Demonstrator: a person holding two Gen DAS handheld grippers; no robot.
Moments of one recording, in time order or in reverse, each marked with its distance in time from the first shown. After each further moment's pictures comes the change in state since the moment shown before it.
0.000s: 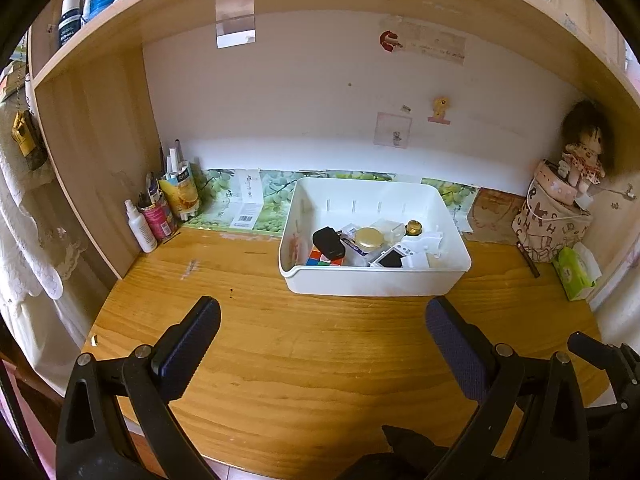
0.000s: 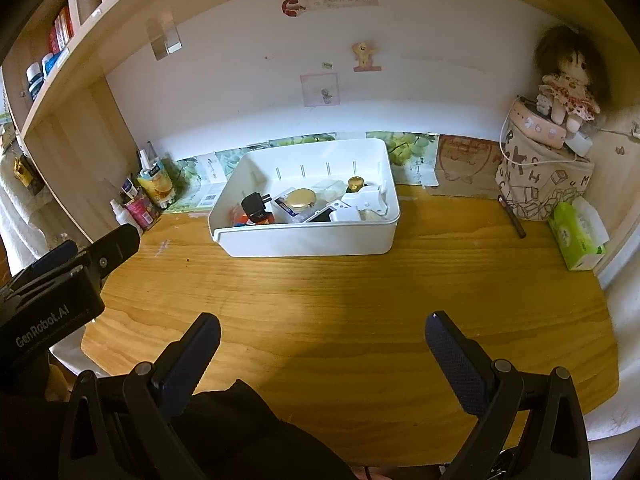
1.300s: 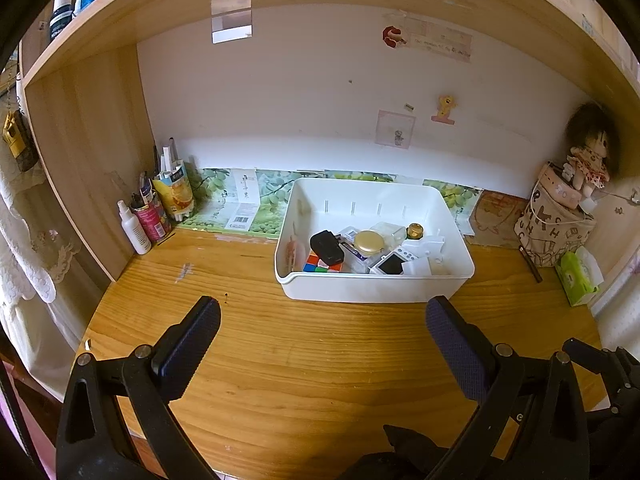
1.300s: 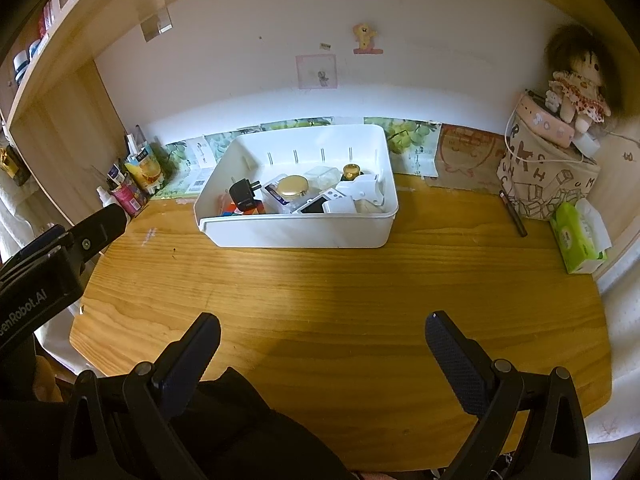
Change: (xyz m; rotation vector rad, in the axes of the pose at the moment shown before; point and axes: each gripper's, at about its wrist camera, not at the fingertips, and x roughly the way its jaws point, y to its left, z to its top) left arm 0.016 -0.001 0.008 -0.006 0.007 0.001; right arm 0.024 -0.003 0.012 -0.025 0.063 -0.026
